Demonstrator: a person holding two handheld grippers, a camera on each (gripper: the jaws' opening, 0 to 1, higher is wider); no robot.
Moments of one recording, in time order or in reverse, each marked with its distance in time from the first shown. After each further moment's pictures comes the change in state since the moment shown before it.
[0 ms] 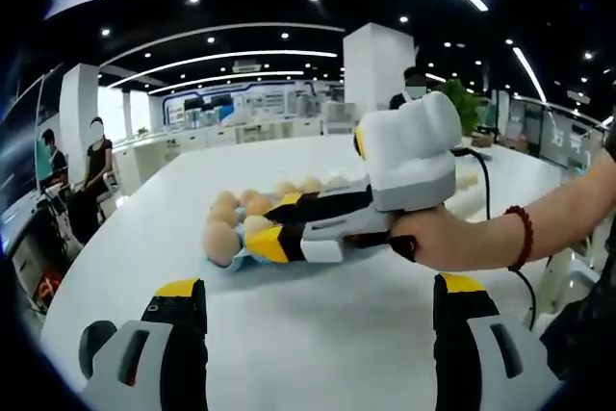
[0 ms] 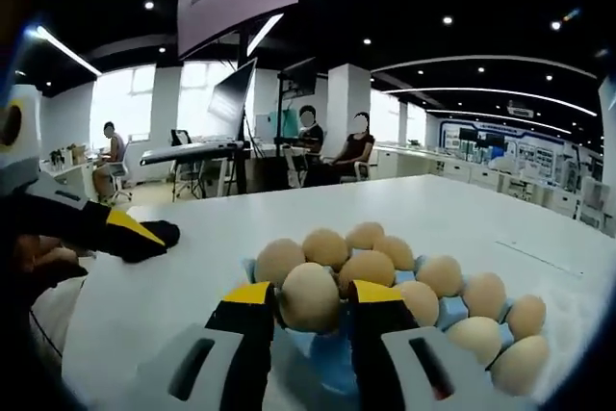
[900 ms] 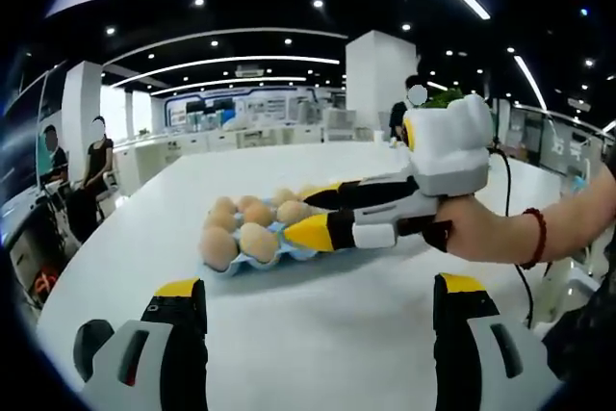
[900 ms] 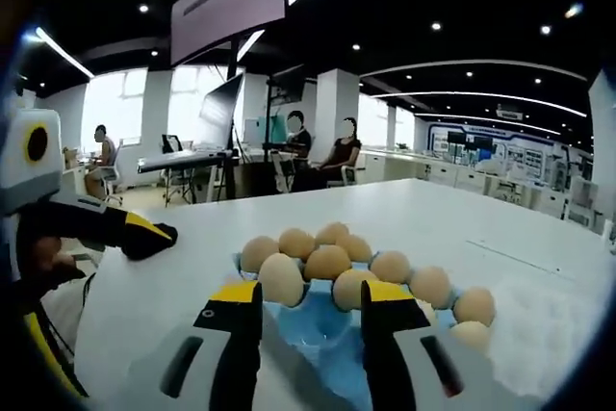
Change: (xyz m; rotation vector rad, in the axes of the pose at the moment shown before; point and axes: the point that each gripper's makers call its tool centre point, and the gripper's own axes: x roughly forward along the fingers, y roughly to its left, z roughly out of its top) left arm 0.002 -0.004 0.005 -0.022 -0.025 0.000; right arm -0.053 -0.025 0.007 0.029 -0.013 -0.060
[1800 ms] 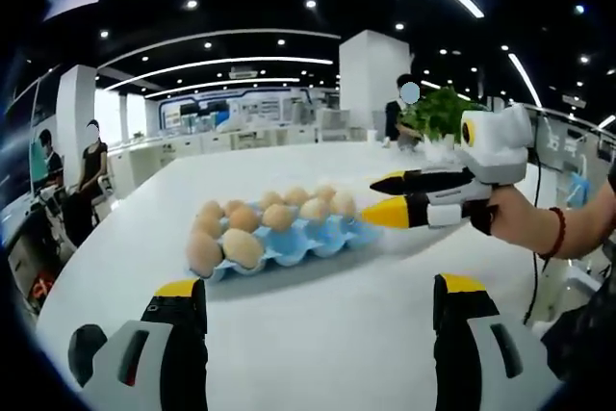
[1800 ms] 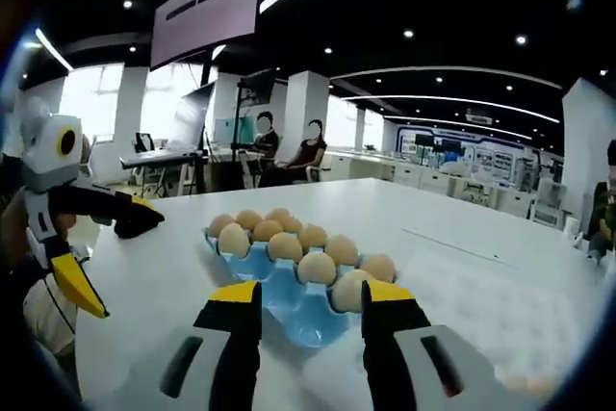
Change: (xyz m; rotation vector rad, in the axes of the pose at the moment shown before) left arm 0.003 -0.017 0.003 0.015 -0.005 -0.020; right arm -0.086 -0.050 -0.015 -0.022 0.001 -0.153
